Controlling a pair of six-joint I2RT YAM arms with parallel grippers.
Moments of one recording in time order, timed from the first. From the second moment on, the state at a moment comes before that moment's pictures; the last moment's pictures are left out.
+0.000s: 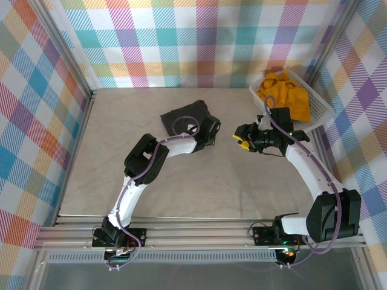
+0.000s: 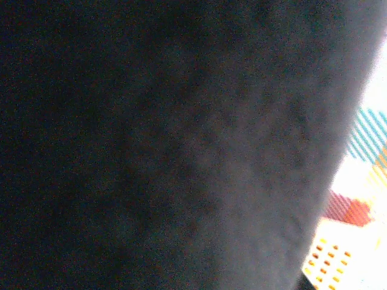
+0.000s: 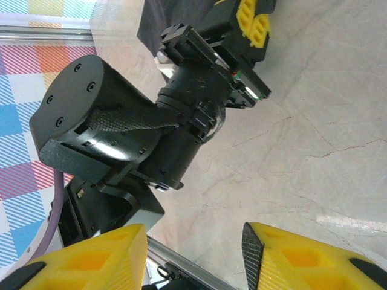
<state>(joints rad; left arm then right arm) -0.70 2.29 1.59 -0.02 -0.27 -1.94 0.17 1.31 1.04 -0.58 -0.69 0.84</state>
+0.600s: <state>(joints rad) -0.02 2.14 1.51 -0.25 0.24 -1.11 0.16 1.37 1.04 -0.59 -0.68 0.85</state>
